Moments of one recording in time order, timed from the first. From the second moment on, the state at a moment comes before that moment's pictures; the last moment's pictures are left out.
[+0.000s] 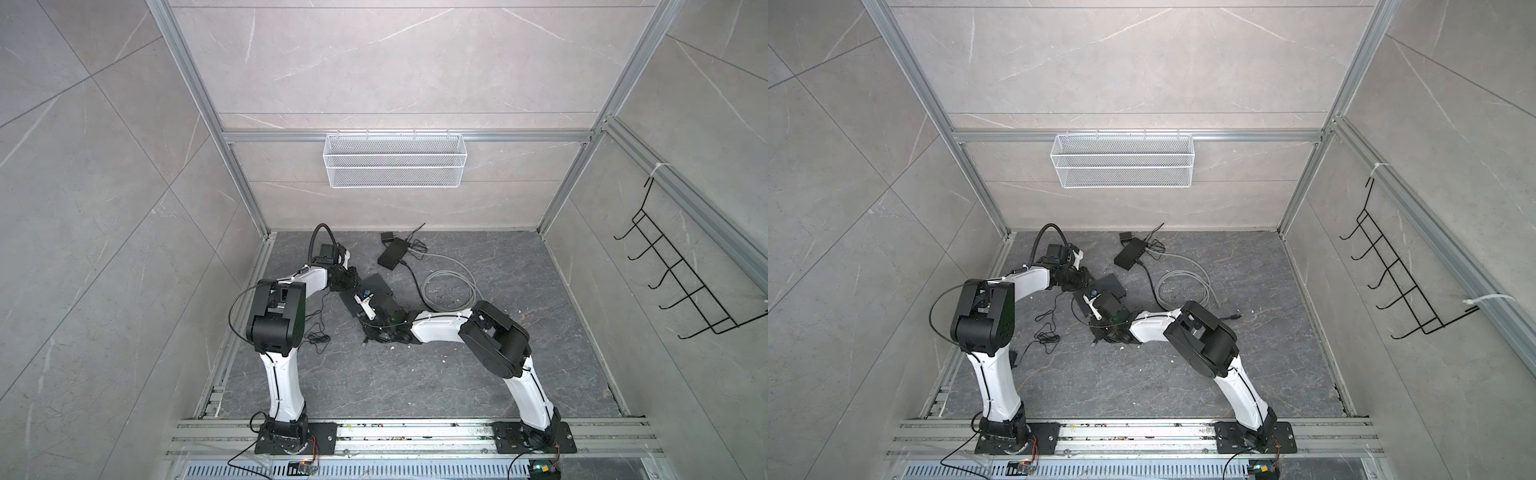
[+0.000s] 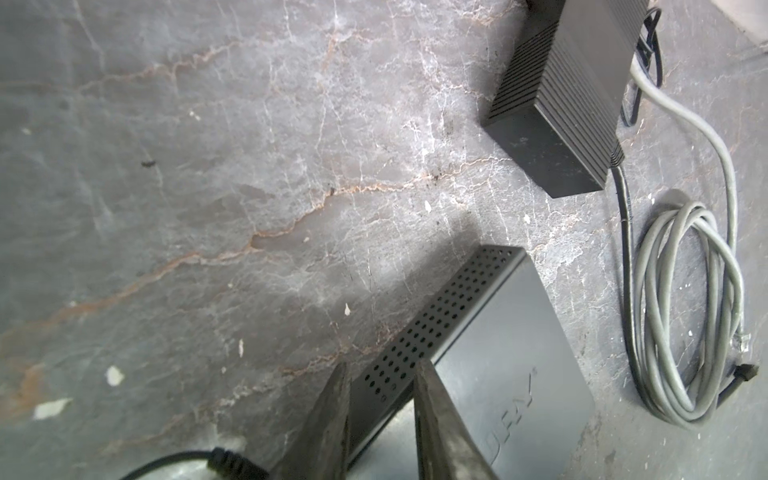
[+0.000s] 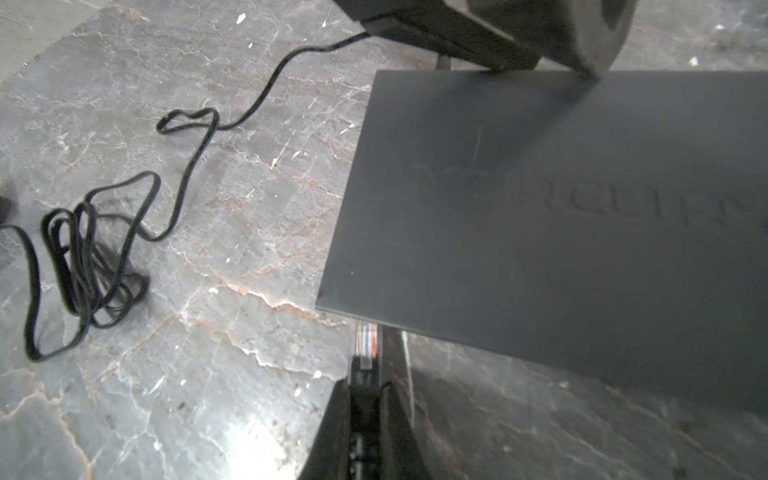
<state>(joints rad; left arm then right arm) -0.19 2.02 1.31 -0.30 0.37 -0.32 0.94 2.20 1.36 0.12 0.01 0.20</state>
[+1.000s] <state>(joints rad) -0.21 1.99 1.35 -0.47 0.32 -0.41 0.82 1.98 1.03 0.18 -0.06 0.33</state>
